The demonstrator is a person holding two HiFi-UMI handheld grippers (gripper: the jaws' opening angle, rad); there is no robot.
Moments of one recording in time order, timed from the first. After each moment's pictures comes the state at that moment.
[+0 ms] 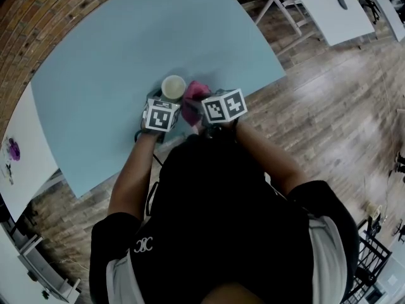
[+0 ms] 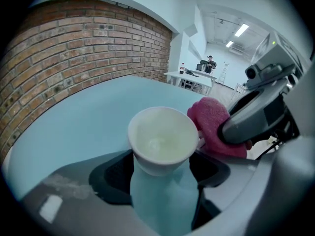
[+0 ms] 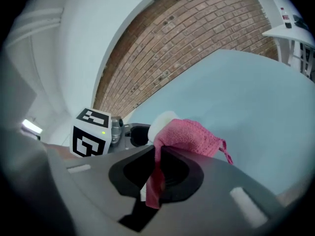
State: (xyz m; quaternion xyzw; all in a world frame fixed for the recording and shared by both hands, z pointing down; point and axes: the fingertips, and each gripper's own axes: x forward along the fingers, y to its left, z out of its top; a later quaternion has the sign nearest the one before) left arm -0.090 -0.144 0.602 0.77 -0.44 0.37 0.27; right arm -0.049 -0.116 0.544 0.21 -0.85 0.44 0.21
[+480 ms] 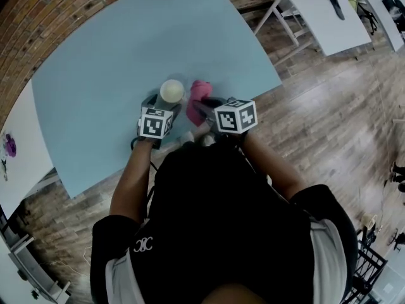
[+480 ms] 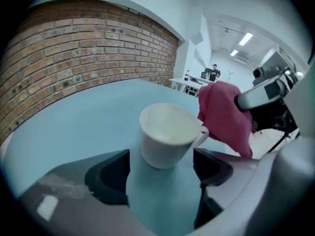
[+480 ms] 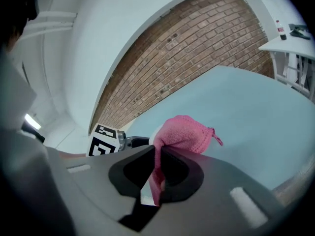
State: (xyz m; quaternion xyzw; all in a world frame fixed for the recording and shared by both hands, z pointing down) left arm -0.100 -0.138 0.605 0.77 -0.47 0.32 0.27; right arm -0.012 -0.122 0.516 0.23 -0.87 0.40 0.15
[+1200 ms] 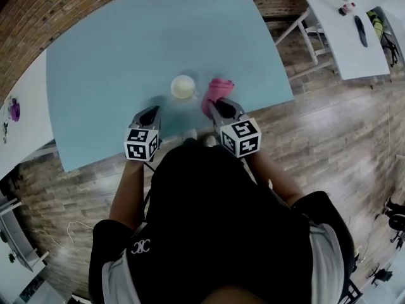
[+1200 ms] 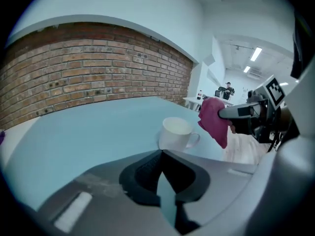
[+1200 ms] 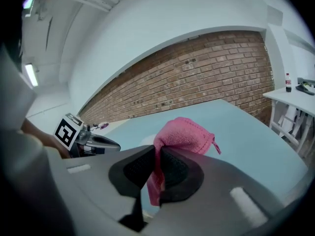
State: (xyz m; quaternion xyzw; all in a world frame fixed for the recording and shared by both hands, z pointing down) left arm -0.146 -0.076 0.548 0.74 -0.58 0.23 0.25; right arm 0.016 -0.129 0.499 0.29 -0.92 0.22 0.15
